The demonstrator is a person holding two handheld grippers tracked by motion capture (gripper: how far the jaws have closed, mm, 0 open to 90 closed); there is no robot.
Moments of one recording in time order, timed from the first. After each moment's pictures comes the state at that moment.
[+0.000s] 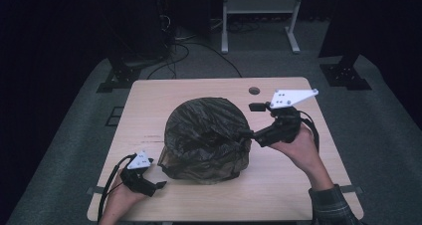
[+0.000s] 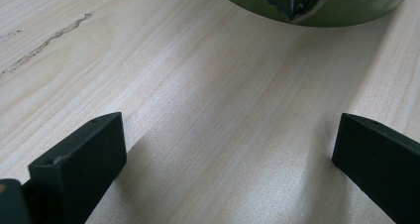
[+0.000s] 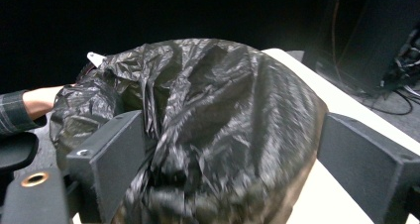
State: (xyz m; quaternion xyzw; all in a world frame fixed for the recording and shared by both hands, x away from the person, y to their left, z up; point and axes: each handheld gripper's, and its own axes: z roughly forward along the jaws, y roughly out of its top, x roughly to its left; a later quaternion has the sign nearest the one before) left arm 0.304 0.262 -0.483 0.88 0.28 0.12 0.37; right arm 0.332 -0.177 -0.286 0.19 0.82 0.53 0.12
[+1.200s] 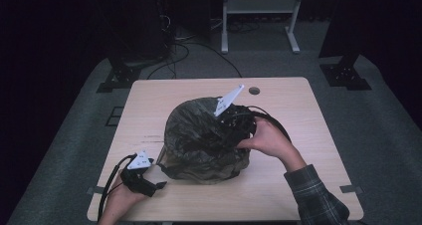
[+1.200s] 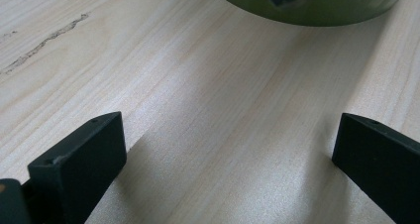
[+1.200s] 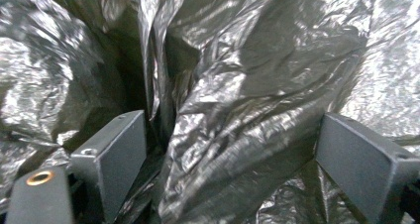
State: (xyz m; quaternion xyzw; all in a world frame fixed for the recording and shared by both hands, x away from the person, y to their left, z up) left arm 0.303 0.262 -0.483 0.88 0.27 0.12 0.37; right arm 0.367 -0.079 -0.305 0.11 0.94 0.33 0.03
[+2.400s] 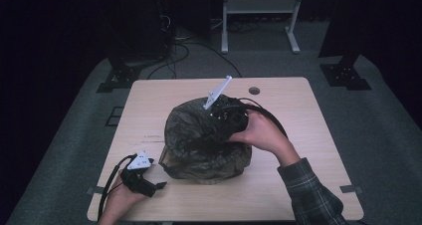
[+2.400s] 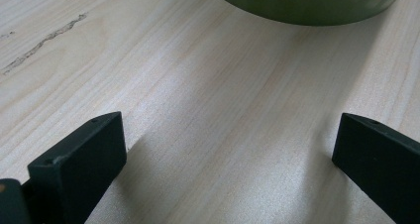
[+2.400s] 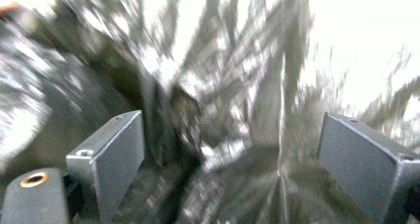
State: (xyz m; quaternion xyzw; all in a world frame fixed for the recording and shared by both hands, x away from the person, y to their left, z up) left arm 0.303 0.262 -0.483 0.88 0.27 0.12 0.37; right arm 0.371 -0.058 -0.280 0.13 0.94 0.30 0.06
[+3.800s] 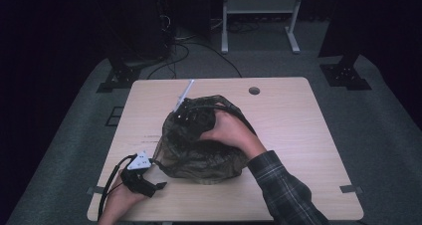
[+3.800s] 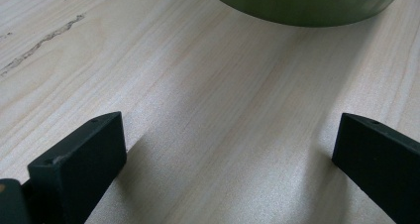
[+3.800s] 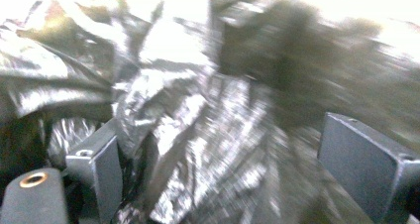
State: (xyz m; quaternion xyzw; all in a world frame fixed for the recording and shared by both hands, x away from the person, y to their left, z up) left arm 0.303 0.262 -0.483 0.88 0.27 0.12 0.37; right arm 0.393 0.014 -0.302 0.12 0.96 0.26 0.05
